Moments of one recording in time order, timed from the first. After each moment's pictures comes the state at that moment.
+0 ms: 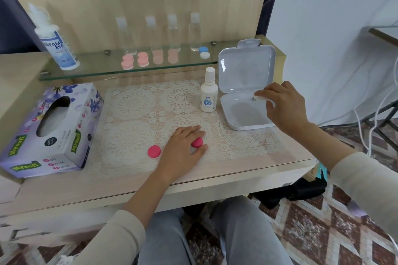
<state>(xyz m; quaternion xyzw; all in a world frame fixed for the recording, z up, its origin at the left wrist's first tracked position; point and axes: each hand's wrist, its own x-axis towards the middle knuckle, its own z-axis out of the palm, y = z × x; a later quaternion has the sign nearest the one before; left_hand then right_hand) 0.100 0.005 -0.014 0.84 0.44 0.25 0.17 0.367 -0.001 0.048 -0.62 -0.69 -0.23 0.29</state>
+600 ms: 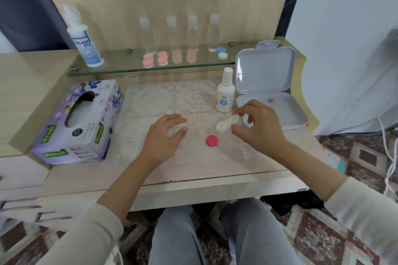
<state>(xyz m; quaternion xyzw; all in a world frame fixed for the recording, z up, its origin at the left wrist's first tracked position) 0.043 0.013 0.022 0.74 0.51 0.36 0.24 0.272 -0.023 0.051 -0.61 -0.70 0.05 0.37</state>
